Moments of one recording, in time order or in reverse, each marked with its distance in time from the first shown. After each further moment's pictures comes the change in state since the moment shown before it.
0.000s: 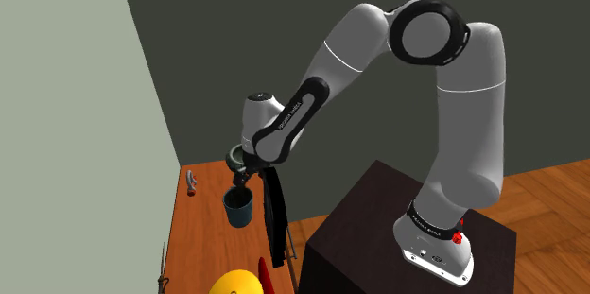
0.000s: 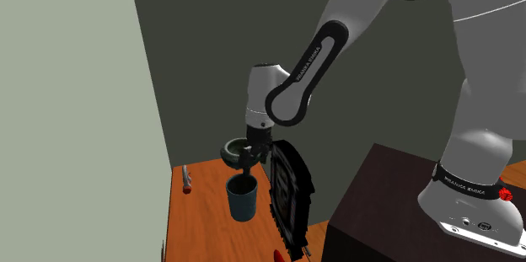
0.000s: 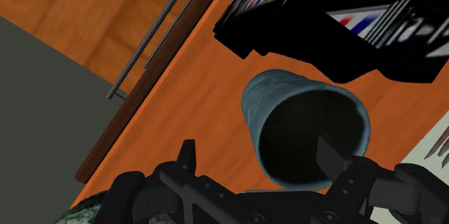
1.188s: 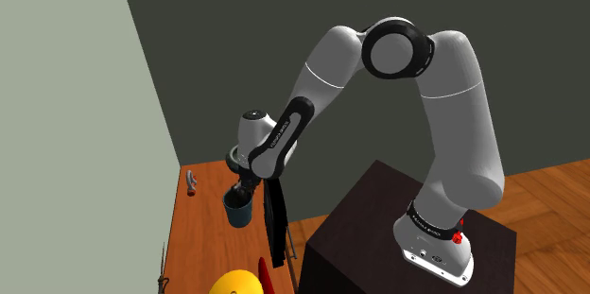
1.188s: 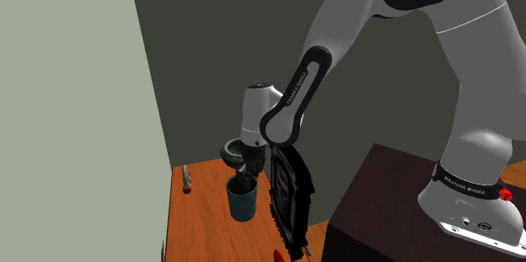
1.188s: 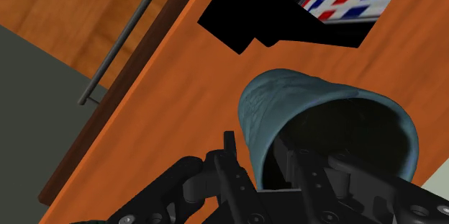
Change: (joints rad) arm 0.047 0.171 -0.034 0.086 -0.034 0.085 0.029
